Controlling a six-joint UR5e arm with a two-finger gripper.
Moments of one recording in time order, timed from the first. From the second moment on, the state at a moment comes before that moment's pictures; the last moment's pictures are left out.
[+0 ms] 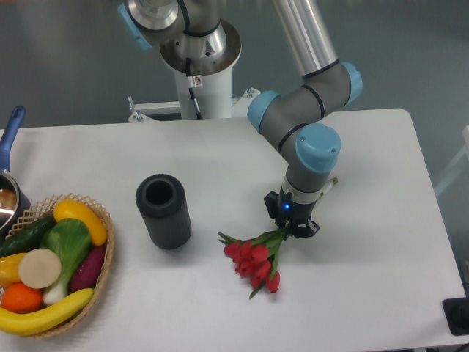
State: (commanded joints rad) arm 2.62 -2.04 -1.80 -0.80 1.40 1.35
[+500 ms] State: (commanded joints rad) arm 2.62 -2.00 -1.75 -0.80 1.39 1.35
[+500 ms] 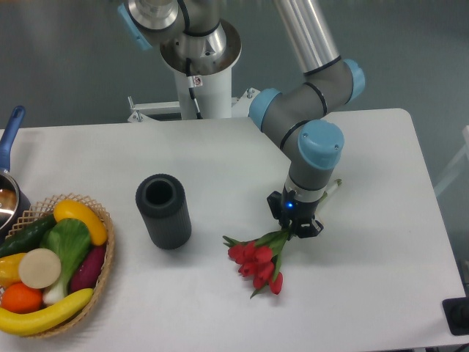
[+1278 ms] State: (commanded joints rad) arm 2.71 -1.83 -1.67 -0.80 0.91 1.23
